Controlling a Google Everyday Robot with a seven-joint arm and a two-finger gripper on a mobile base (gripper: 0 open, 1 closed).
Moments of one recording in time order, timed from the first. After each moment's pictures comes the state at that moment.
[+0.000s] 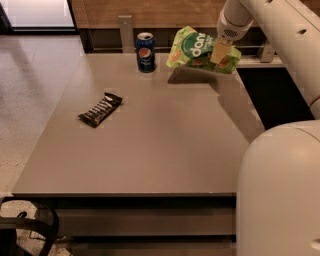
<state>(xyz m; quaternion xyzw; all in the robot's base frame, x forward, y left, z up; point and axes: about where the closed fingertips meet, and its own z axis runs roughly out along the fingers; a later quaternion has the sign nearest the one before) 0.788 -0.204 0.922 -0.54 0.78 -0.16 0.26</state>
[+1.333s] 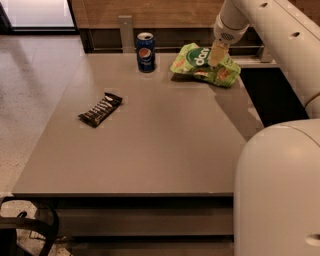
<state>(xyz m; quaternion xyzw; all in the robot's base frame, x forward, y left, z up) 0.792 -0.200 0.909 -0.55 0.78 -0.16 0.25</state>
